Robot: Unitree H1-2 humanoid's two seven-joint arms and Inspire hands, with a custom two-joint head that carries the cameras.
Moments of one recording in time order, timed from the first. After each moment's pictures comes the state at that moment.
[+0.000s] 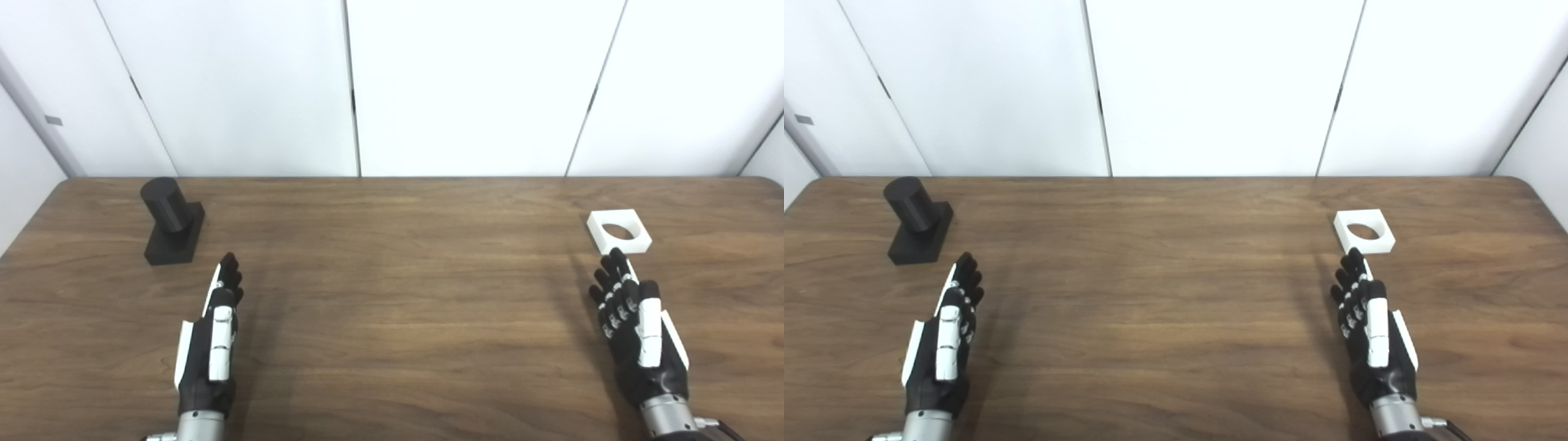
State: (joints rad) left arm 0.17 0.04 0.10 -0.15 -0.02 -0.14 -0.04; right arm 0.13 -0.10 -0.17 -0.14 0.25 0.00 0.11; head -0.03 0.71
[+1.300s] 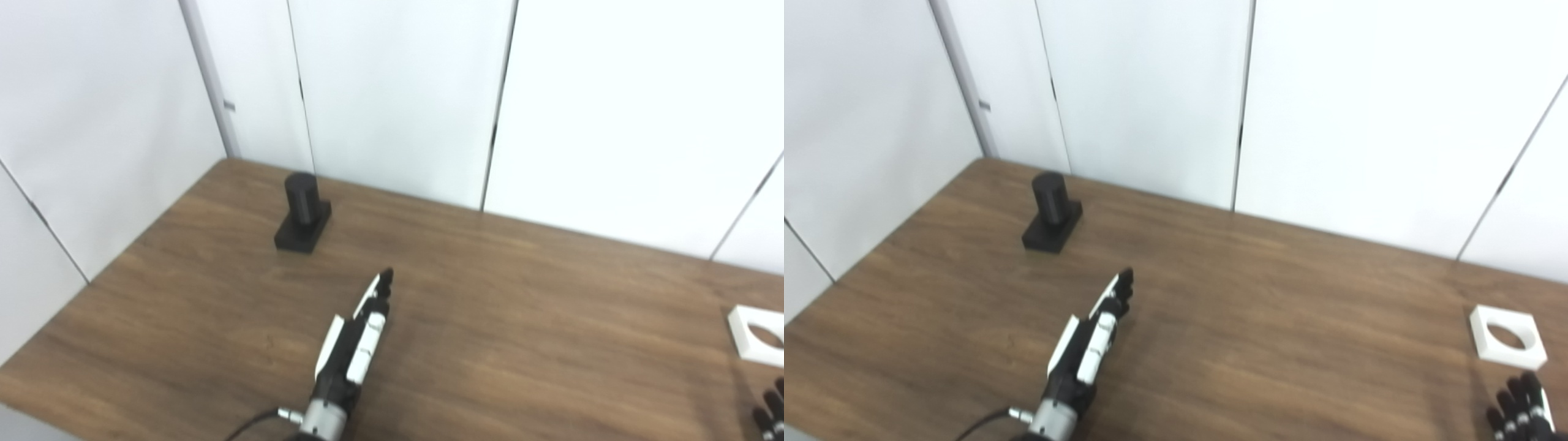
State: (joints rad) left arm 0.19 0.00 -0.03 -0.17 0.04 -0.09 0.03; right arm 0.15 -0.14 -0.24 -0.13 0.25 -0.02 0.19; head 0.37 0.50
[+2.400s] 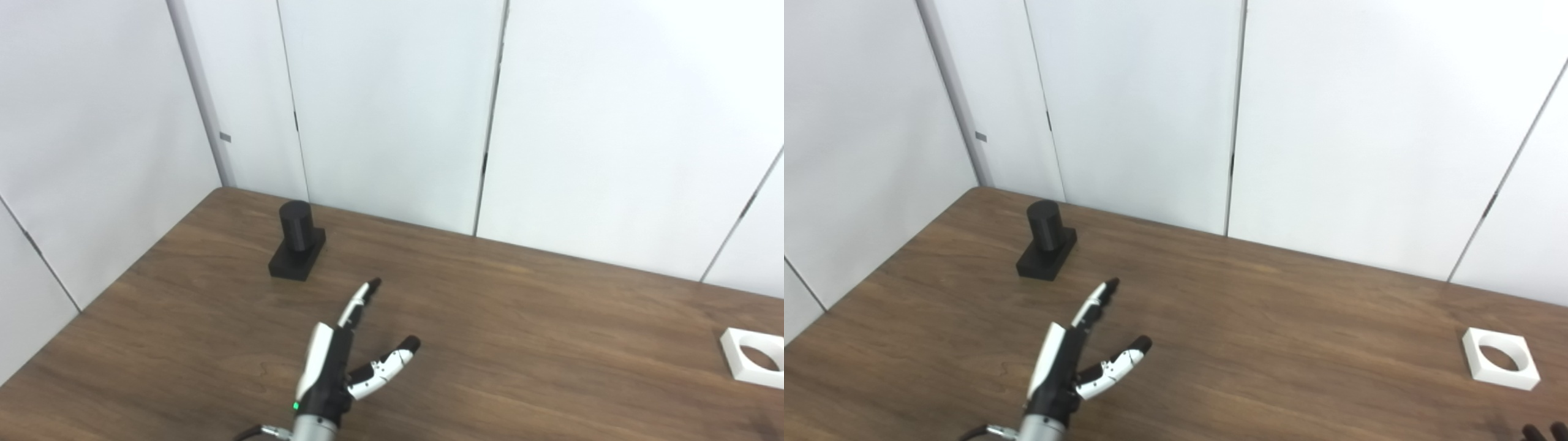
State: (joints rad) left arm 0.19 0.00 -0.02 -0.34 0.57 0.12 0.20; right arm 0.21 -0.19 -0.25 -0.14 0.29 -0.05 0.17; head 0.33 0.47
